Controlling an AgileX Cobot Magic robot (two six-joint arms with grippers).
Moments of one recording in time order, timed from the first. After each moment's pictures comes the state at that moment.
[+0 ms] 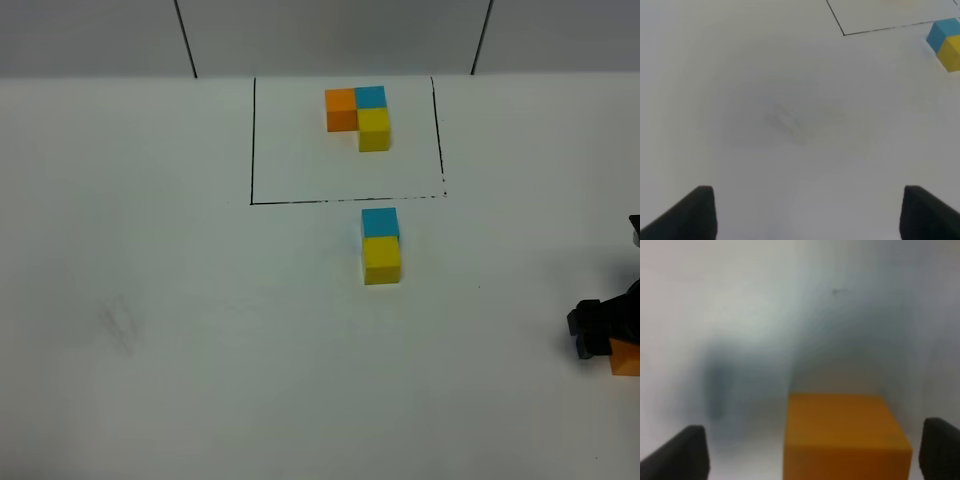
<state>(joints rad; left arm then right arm) -0.03 -0.01 -0.51 -0.15 1.08 0.14 -0.01 1.67 -0.65 -0.02 0.49 0.09</state>
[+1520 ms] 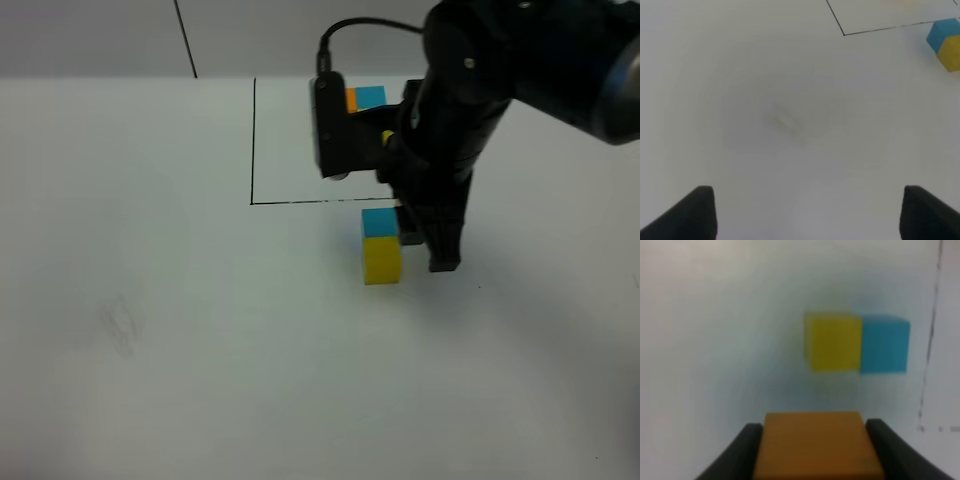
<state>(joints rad) -0.03 -0.01 -0.51 -0.15 1.08 0.14 0.65 1.86 -1.56 -0.02 1.13 -0.96</state>
